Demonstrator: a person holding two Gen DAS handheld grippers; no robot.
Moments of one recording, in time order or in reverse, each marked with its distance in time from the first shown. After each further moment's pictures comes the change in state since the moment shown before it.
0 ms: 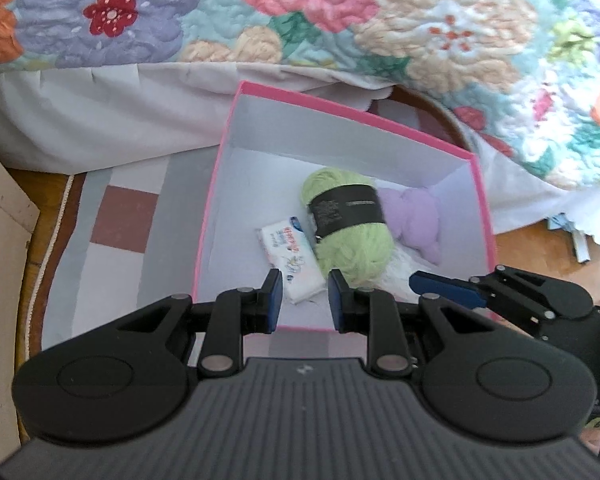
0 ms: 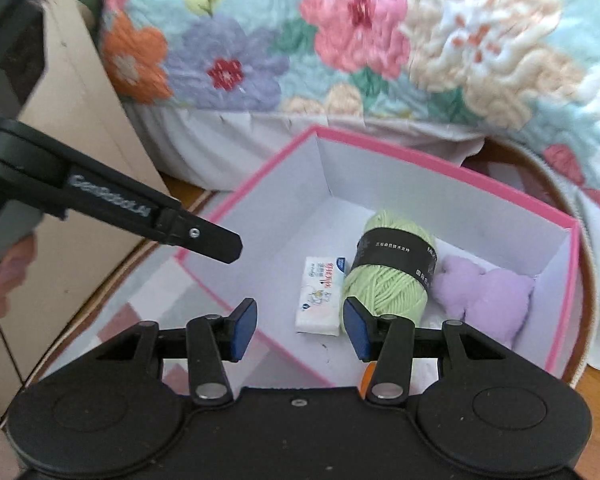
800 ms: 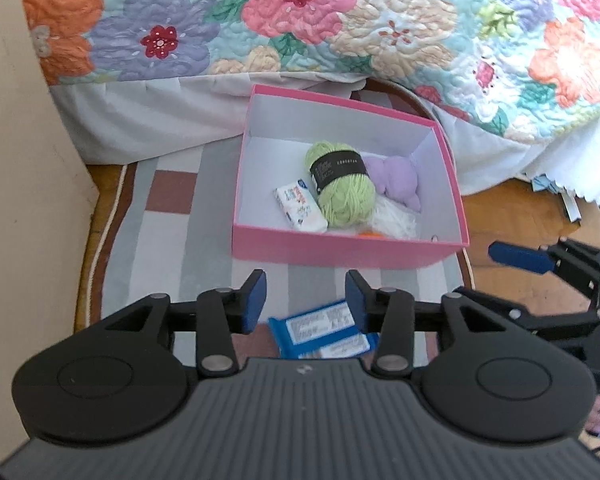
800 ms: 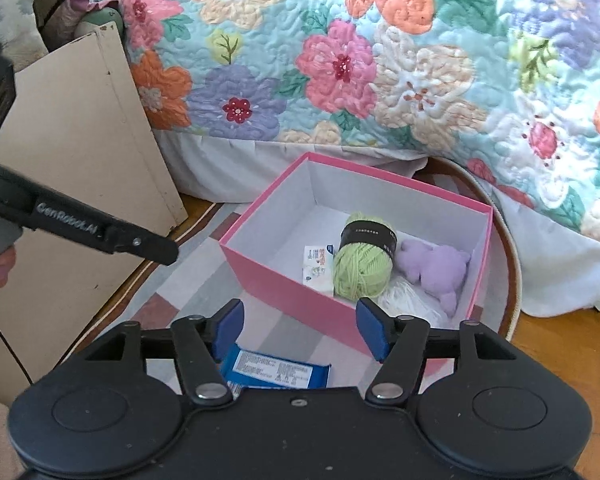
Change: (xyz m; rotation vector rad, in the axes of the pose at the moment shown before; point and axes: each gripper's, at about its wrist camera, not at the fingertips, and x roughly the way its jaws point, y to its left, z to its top) left arm -0.105 -0.005 -0.071 0.087 -0.030 0.067; right arm -0.117 0.067 -0.032 0.047 -0.060 -0.137
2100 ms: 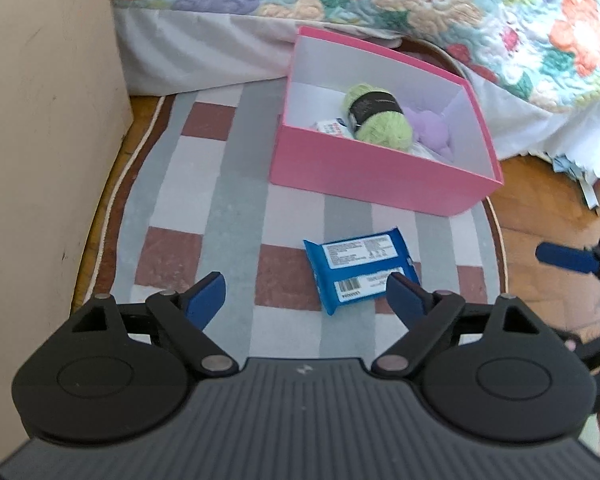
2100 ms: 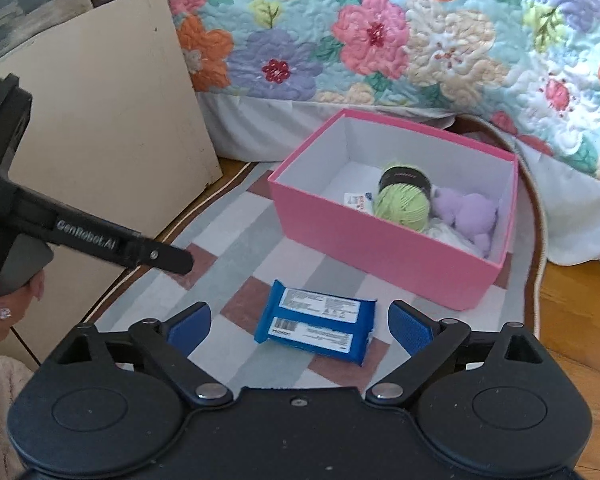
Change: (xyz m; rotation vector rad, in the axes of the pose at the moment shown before) left arm 0.009 0.033 -0.085 -0.066 -0.002 0.034; right arm -0.011 0.038 -0.060 -0.011 0.020 0.045
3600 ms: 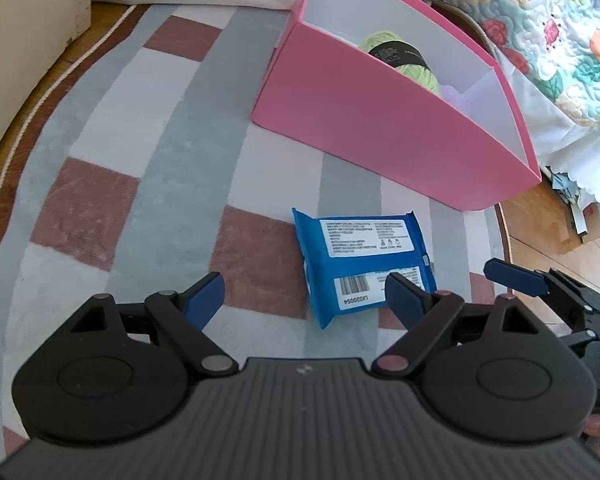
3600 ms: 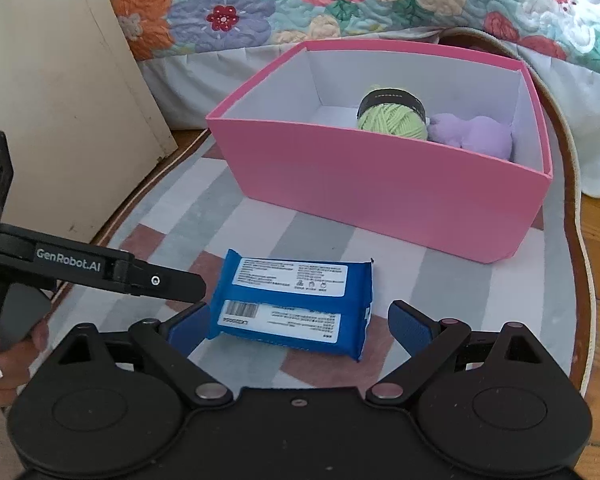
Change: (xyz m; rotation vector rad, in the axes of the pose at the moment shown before) left arm 0.114 0.022 -0.025 -0.131 0.045 -0.147; right arm 0.097 -0.031 -0.037 0.113 0.022 -0.013
